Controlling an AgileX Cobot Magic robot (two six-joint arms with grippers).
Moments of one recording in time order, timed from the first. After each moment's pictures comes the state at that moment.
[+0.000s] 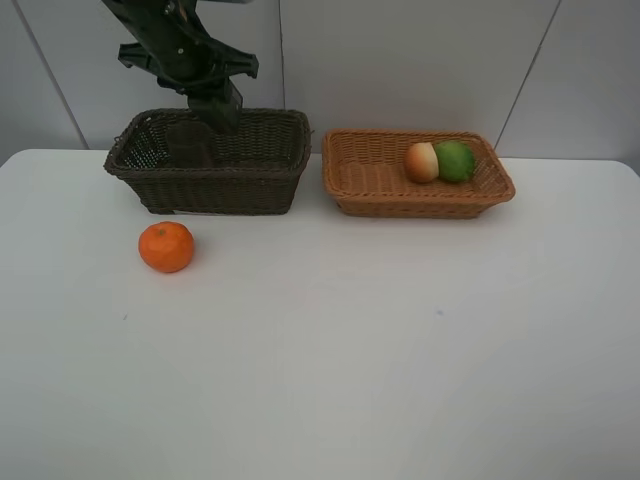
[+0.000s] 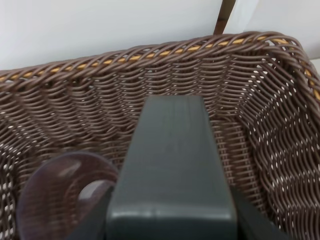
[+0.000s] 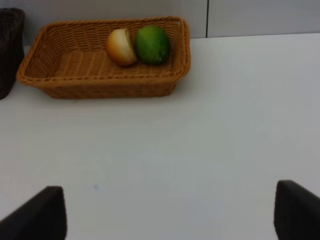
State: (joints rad) left arm -0.35 2.03 -1.64 0.24 0.51 -0.35; right arm 0.02 0.00 -0.52 -0.01 1.06 0.06
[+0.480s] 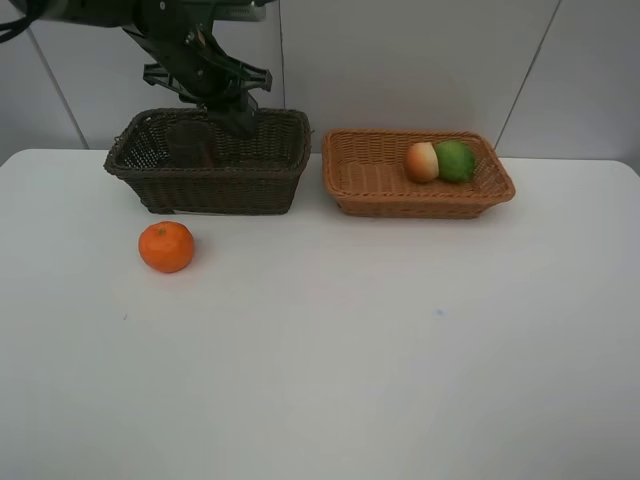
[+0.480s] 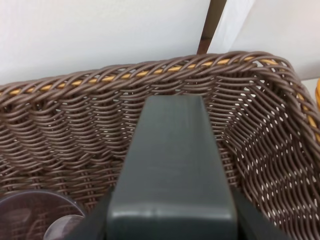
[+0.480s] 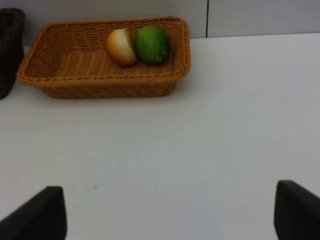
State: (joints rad) left arm -0.35 2.10 -1.64 0.21 0.38 -0.35; right arm 0.02 0.00 -0.52 -0.01 1.06 0.06
